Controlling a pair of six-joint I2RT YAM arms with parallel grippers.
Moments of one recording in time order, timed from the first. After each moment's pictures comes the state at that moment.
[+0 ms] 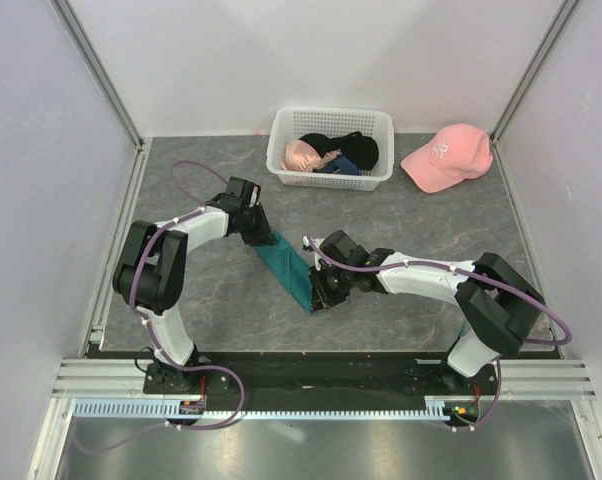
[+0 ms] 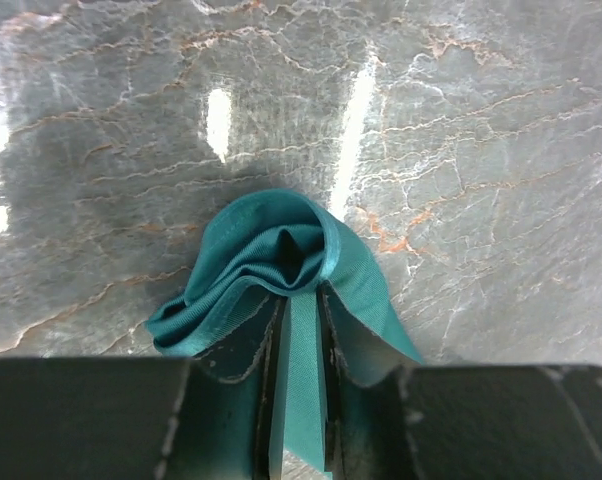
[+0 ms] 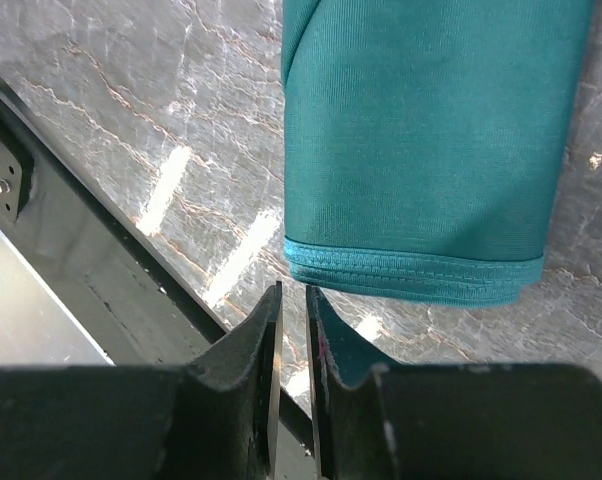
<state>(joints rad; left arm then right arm) -0.33 1.83 1.09 -0.29 0.21 -0.64 0.86 1.60 0.87 -0.24 -0.36 0.45</state>
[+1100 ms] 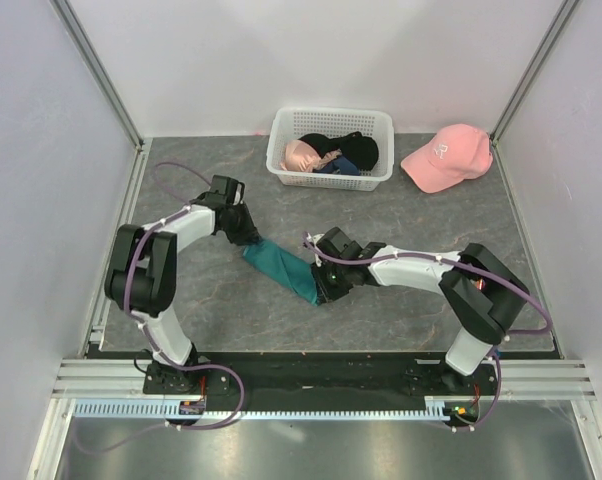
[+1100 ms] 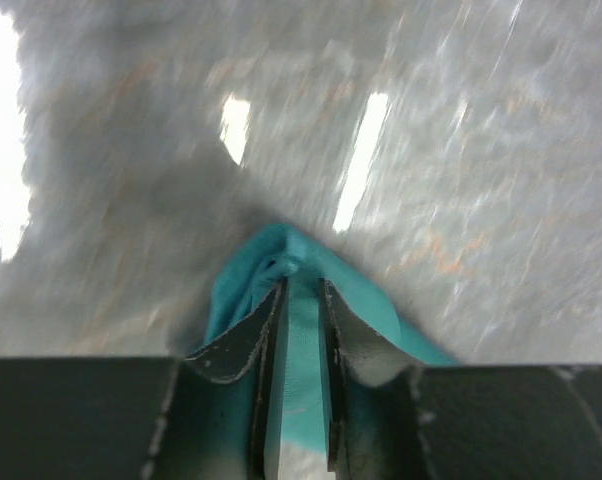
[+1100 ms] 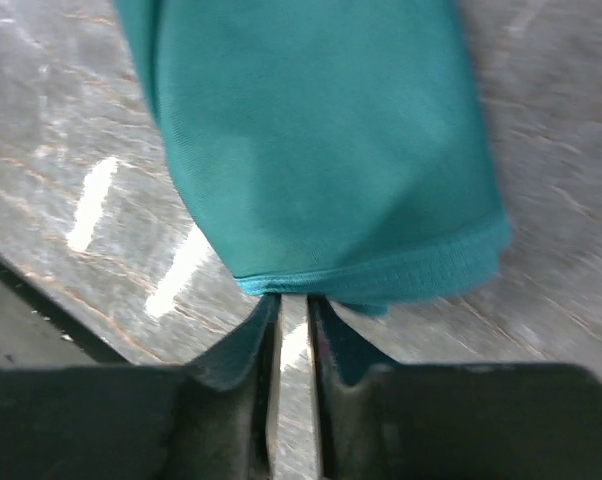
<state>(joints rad) -0.24 1.81 1.10 -0.34 0.19 -0.61 0.83 1.70 0.93 -0.29 -0.23 0.36</state>
